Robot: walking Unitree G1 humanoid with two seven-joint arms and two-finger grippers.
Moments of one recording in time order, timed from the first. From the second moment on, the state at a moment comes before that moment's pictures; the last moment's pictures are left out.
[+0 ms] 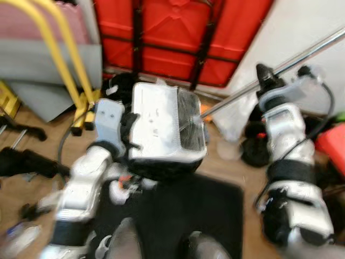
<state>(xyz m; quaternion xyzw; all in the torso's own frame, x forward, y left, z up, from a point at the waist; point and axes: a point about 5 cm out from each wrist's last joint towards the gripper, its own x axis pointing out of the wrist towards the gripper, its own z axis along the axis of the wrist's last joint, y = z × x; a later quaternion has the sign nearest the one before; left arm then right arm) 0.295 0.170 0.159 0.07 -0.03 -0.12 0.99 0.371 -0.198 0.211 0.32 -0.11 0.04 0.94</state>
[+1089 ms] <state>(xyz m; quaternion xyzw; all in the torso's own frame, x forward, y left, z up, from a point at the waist) 0.255 0.124 0.176 0.04 -0.02 -0.24 0.97 0.363 -0.225 0.214 0.31 -0.12 0.01 0.94</state>
